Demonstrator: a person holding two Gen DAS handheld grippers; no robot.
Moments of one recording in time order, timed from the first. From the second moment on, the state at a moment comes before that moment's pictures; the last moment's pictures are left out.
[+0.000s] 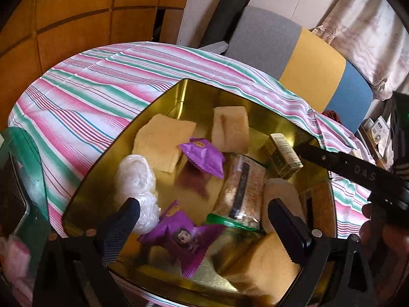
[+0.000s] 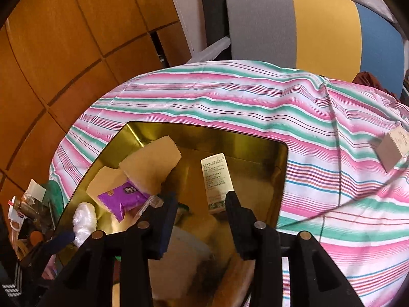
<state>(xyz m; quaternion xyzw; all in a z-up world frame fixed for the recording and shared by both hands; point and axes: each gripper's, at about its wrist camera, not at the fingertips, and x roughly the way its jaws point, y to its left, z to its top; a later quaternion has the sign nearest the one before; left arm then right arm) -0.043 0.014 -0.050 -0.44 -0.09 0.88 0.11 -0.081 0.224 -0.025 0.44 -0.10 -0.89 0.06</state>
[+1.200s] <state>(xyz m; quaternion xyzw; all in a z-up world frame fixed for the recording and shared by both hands) 0.004 0.097 -0.024 -0.42 -0.03 0.88 0.21 0.014 0.341 -0.042 0.42 -0.19 -0.89 -0.05</state>
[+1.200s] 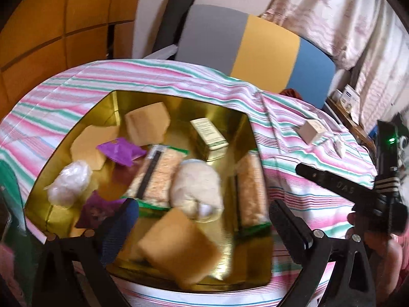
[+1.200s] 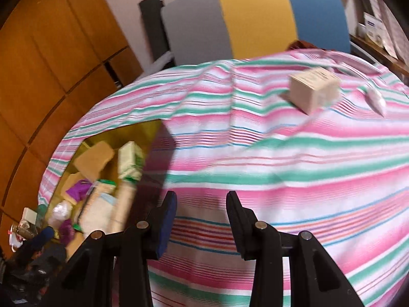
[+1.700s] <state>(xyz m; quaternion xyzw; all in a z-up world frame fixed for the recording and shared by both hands) 0.035 0.200 -0.022 -0.42 0.06 0.85 0.31 0.059 0.471 -0.077 0.42 -0.19 -0.87 -0.16</state>
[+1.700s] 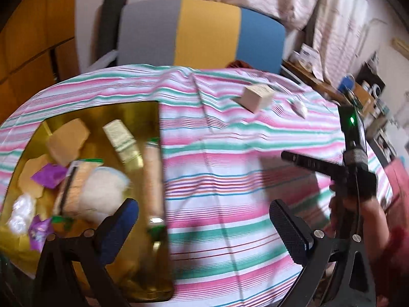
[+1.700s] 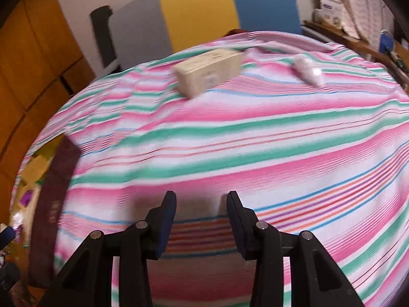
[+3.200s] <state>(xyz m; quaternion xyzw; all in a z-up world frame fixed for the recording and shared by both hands) -0.011 0.323 -0.024 -0.42 0.12 0.84 0.34 0.009 0.632 -0.069 0.36 -0.18 -0.89 -0.22</state>
